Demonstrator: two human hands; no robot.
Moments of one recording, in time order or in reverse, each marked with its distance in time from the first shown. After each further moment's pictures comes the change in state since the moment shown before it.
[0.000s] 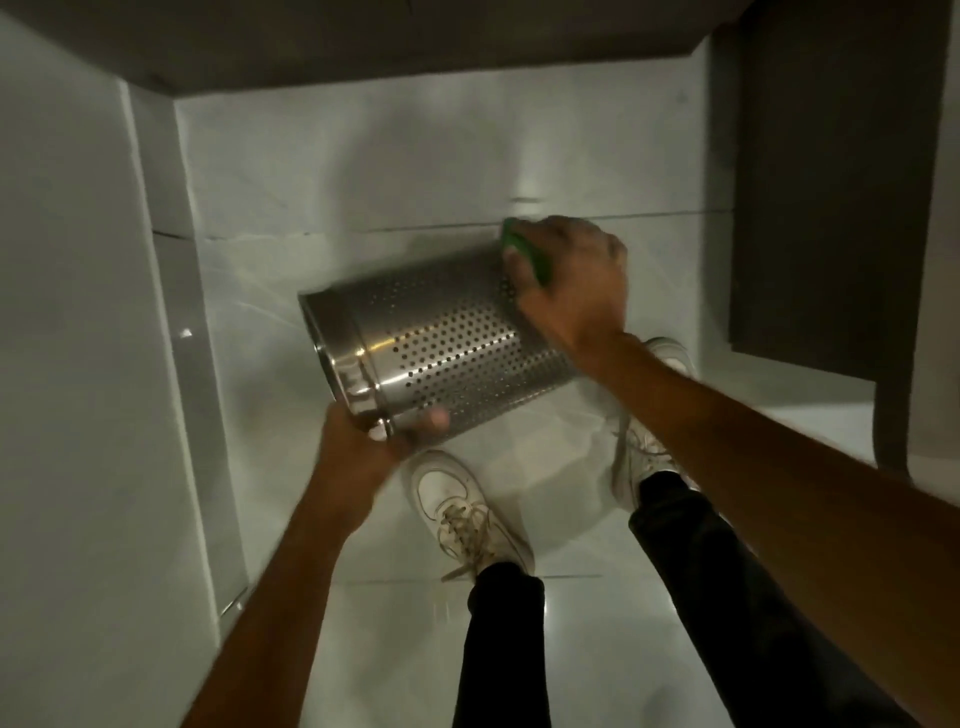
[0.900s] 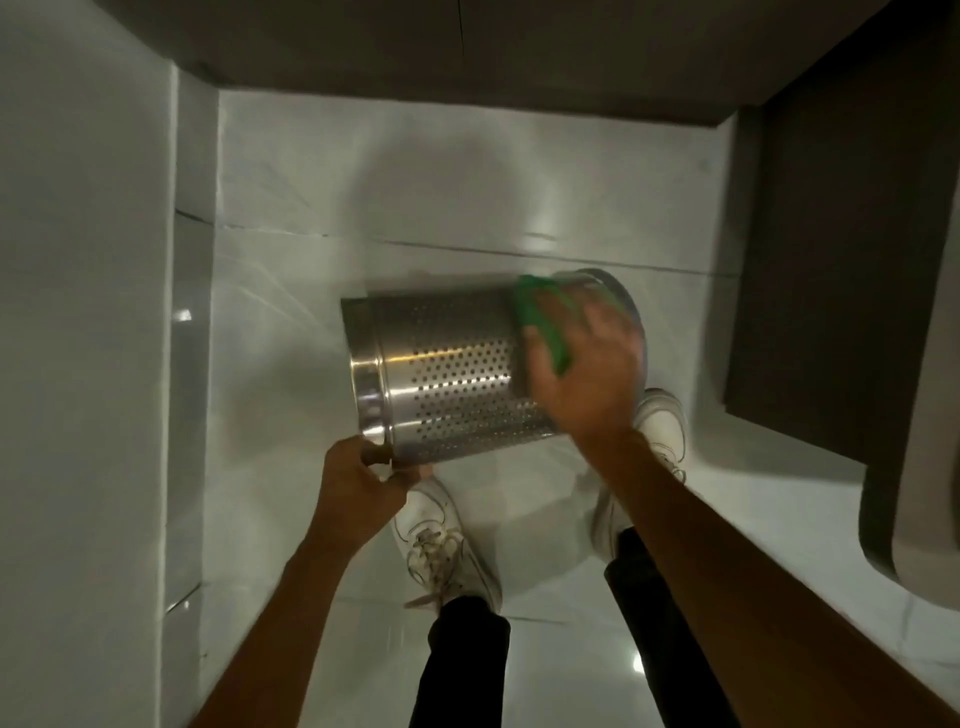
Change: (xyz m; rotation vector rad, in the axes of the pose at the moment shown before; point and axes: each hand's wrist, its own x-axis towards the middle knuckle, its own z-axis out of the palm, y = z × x) left_hand -0.002 -0.047 0.017 0.135 0.161 0.031; right_hand -0.035 0.024 0.015 0.025 0.189 -0.147
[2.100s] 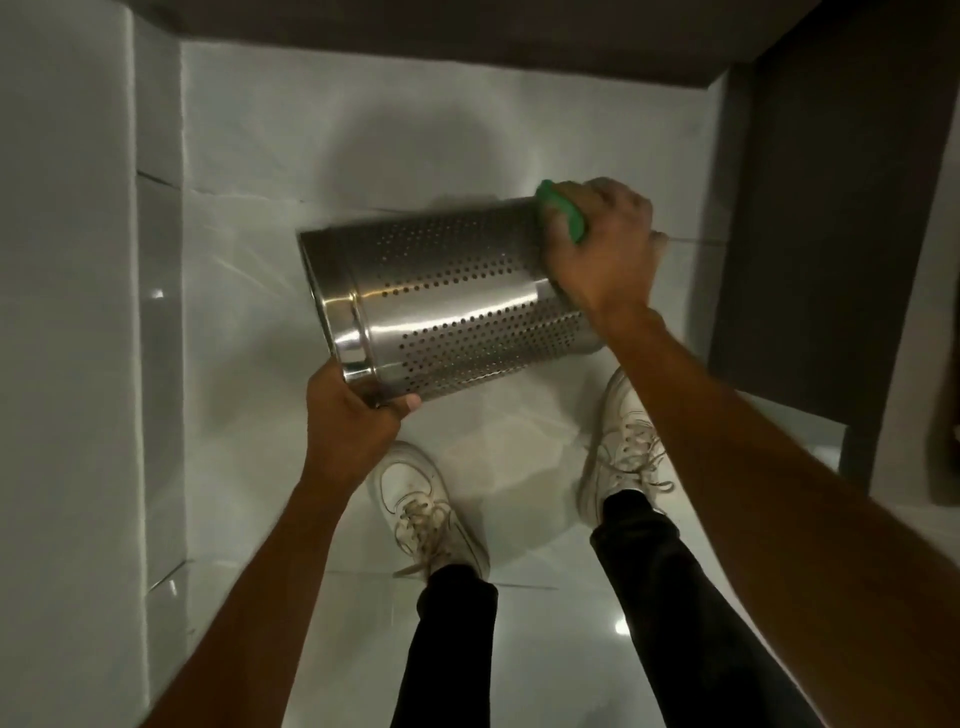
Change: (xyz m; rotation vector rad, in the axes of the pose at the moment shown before) left_hand 0.023 0.012 0.008 -0.021 0.137 0.154; right_hand 0.069 0.010 -0.016 -0.025 -0.034 0.128
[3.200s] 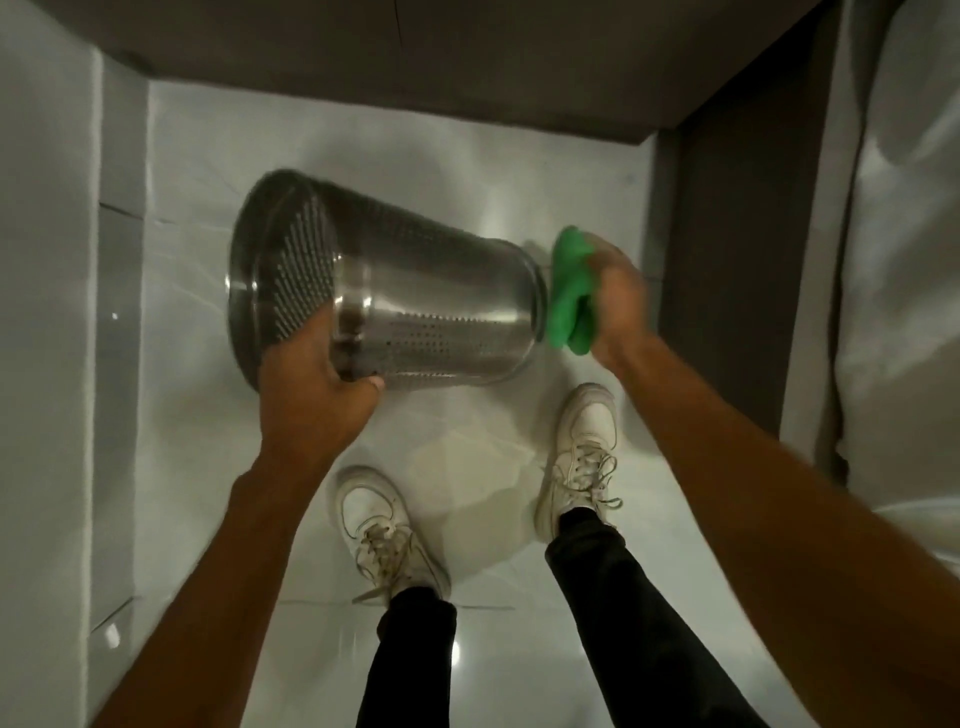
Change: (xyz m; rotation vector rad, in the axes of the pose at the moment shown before) left_hand 0.017 0.072 -0.002 0.354 0.068 0.281; right_hand 0.004 0.047 -0.041 0.931 -0.169 0.529
